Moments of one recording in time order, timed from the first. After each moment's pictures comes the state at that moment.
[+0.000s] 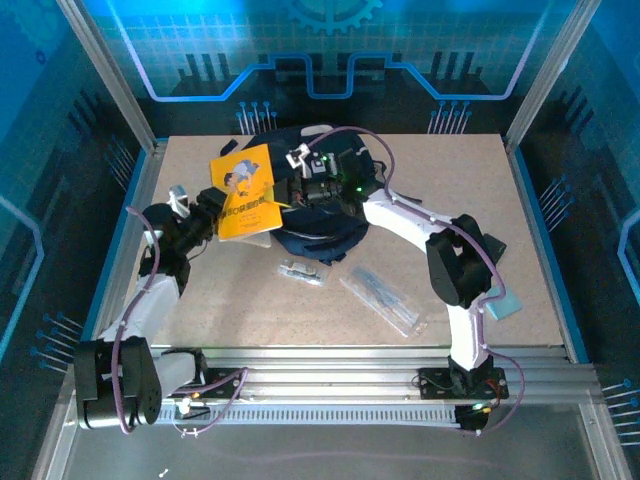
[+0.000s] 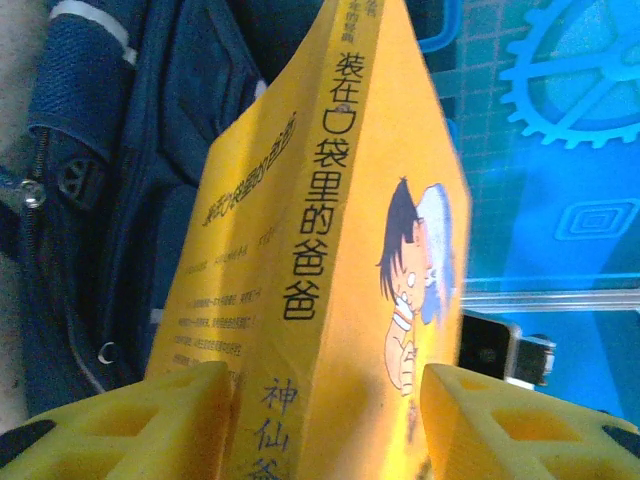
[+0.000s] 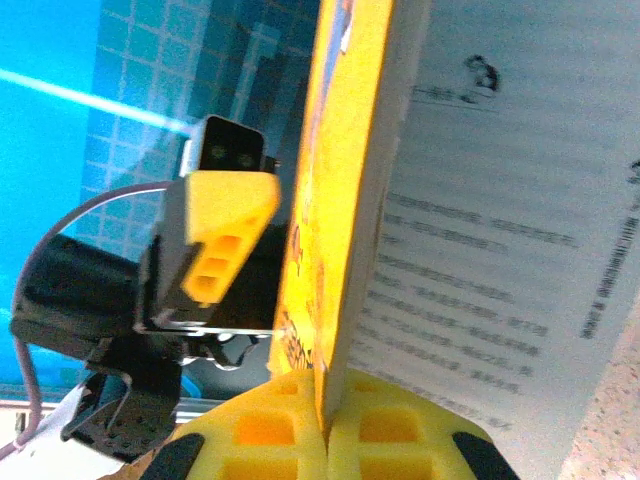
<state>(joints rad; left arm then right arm) 0.13 1.13 0.56 0.38 0.57 -1.29 0.62 2.02 1.60 0.06 -0.88 0.89</state>
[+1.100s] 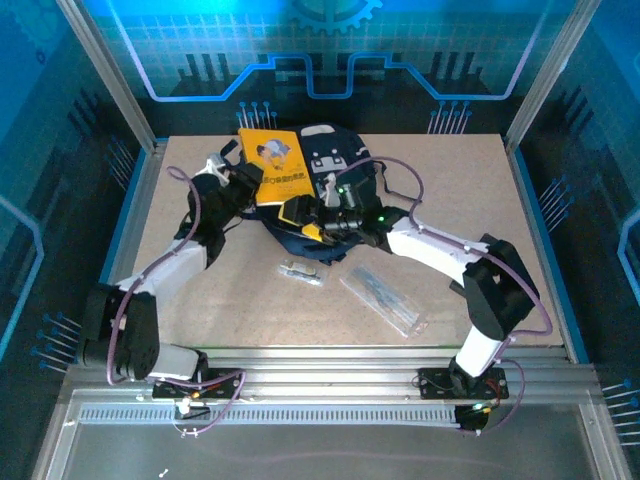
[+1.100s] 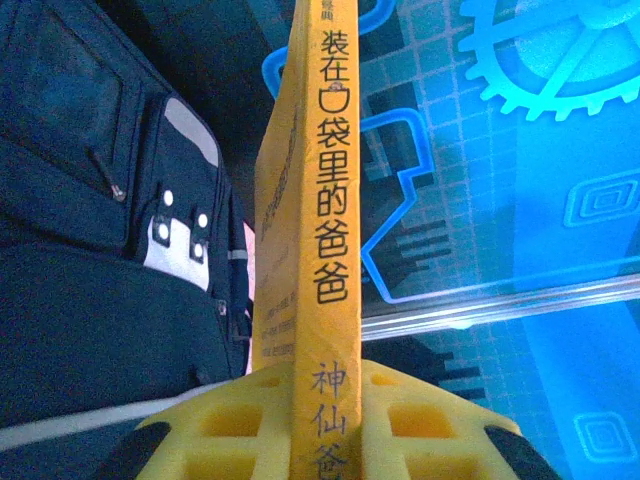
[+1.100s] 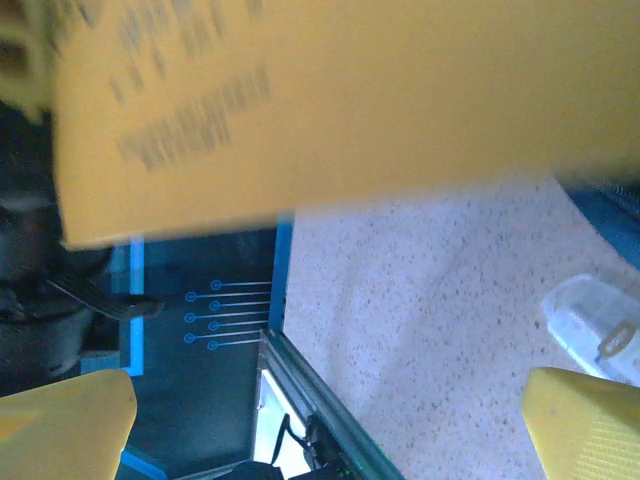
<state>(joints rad) -0.17 1.42 0.82 0.49 0.22 -1.21 0.68 1.71 1.21 -0.01 -0.55 1.05</state>
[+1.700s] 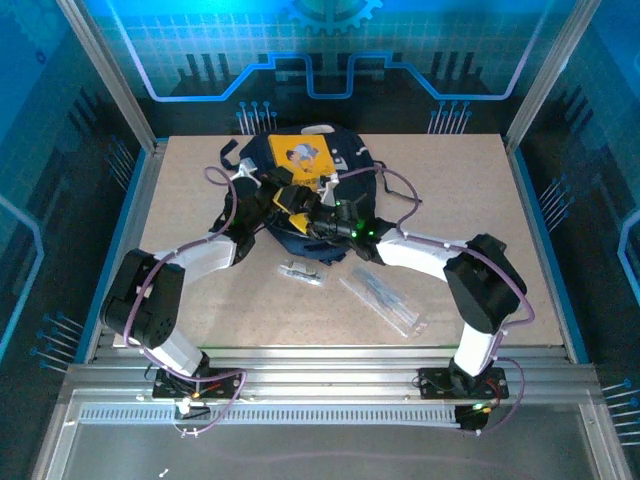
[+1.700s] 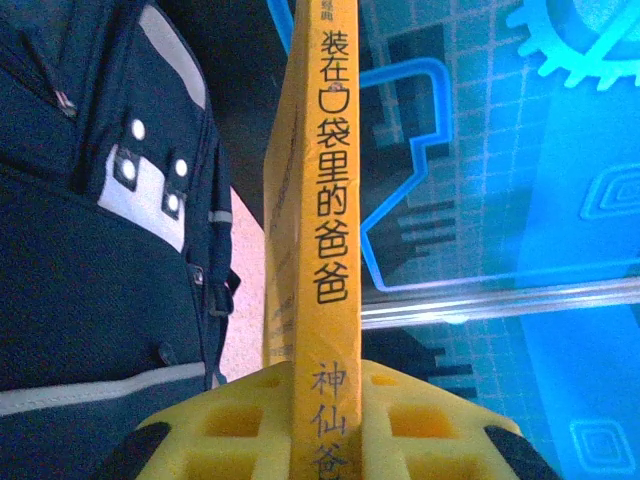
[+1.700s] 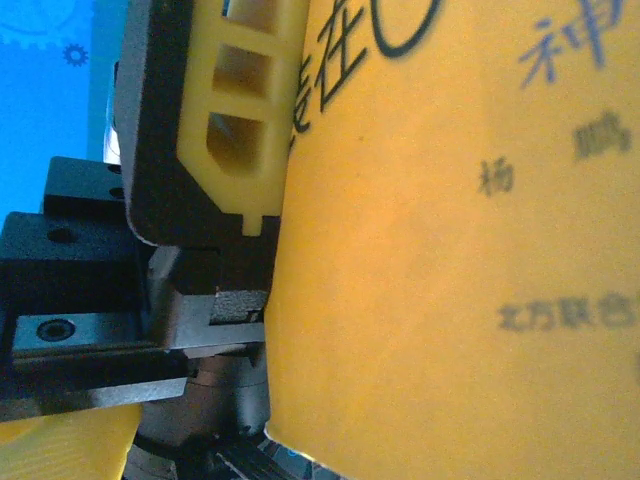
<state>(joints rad) -0.34 1.60 0.86 0.64 0.07 -1.32 0.71 1.78 1.13 0.44 -0.37 1.29</state>
